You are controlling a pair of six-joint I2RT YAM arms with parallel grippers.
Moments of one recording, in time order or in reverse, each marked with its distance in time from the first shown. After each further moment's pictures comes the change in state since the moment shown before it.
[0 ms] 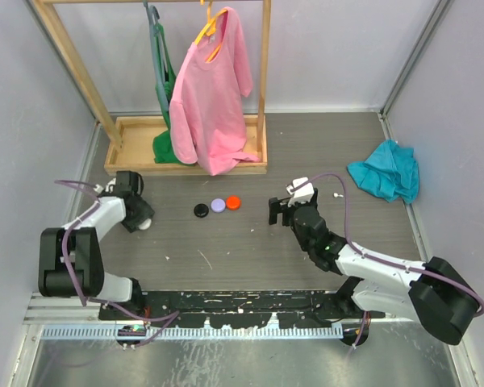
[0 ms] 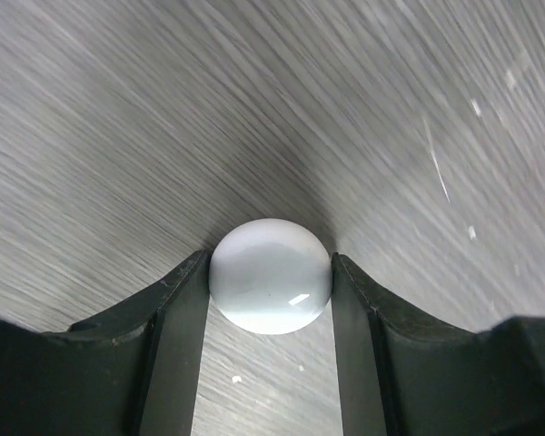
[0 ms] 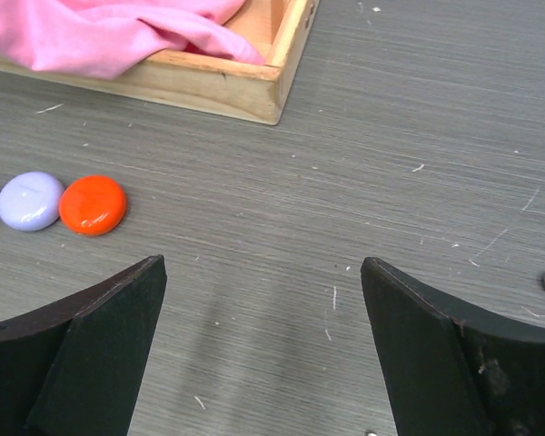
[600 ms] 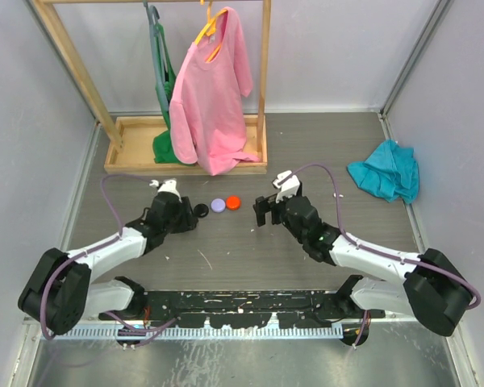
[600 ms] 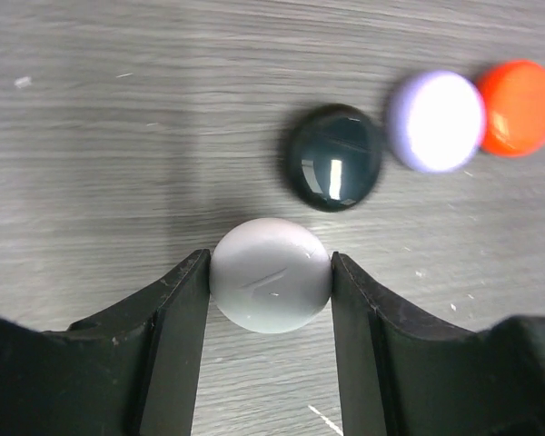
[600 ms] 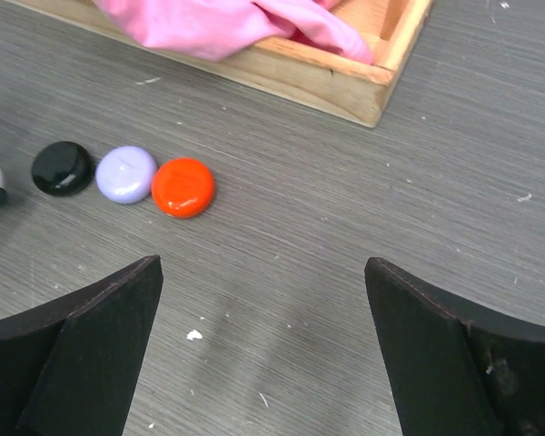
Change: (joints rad) left arm -0.500 -0.224 -0.269 0.445 0.087 0.200; right arm 0.000 0.081 0.106 -0.079 -0.215 0.017
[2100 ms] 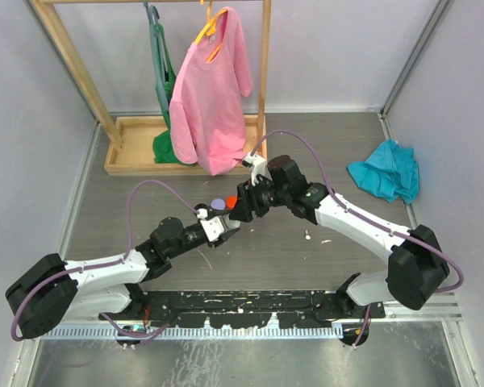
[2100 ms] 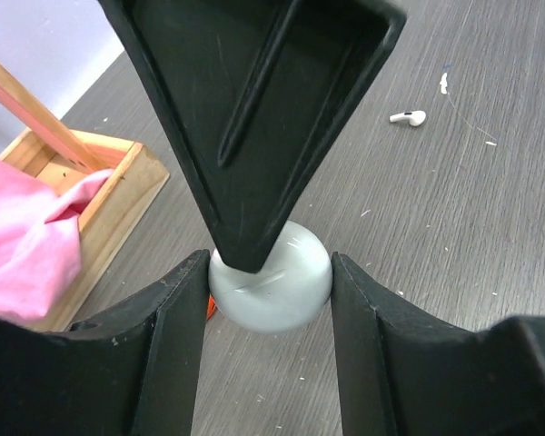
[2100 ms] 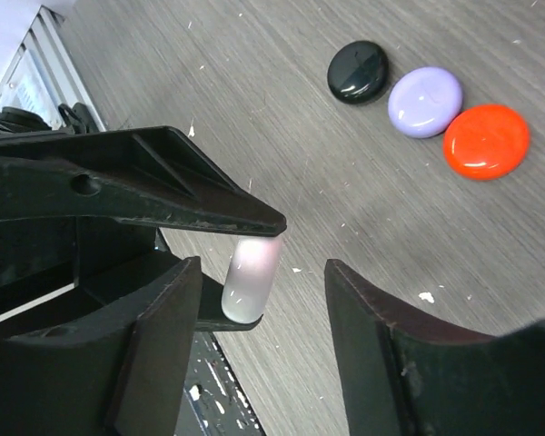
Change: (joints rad) left arm -0.427 -0.106 -0.186 0.796 0.323 0.901; right arm -0.098 0.218 0.514 -0.575 -0.810 0.121
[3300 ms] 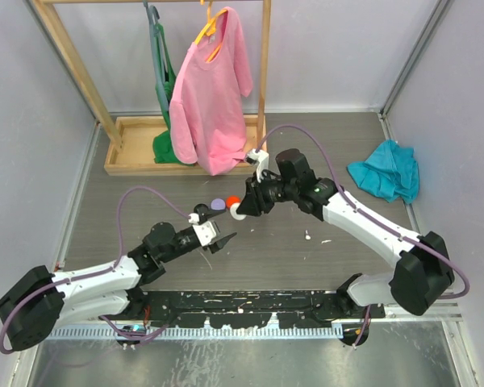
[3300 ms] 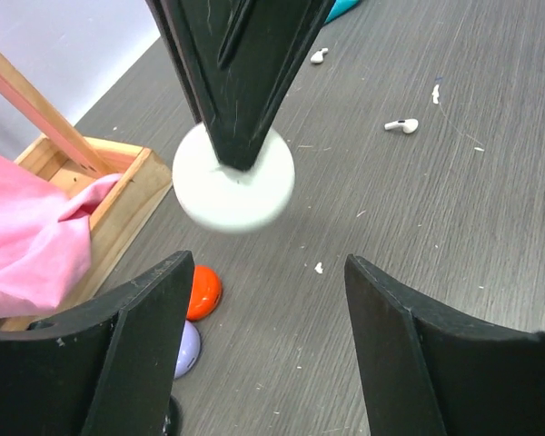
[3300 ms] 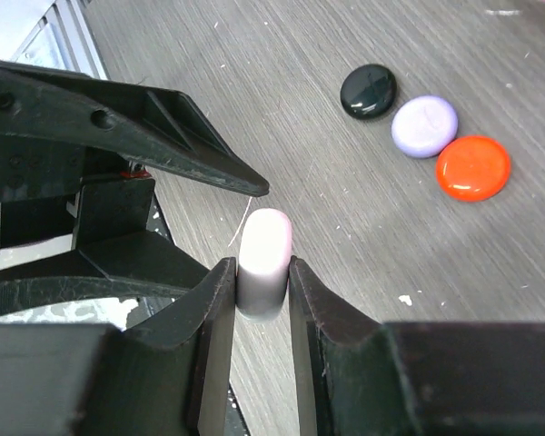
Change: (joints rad) left arm -0.002 -0.126 -0.049 -0.035 0.000 0.003; right arm -0.044 -0.015 0.046 -0.072 -0.111 -0.106
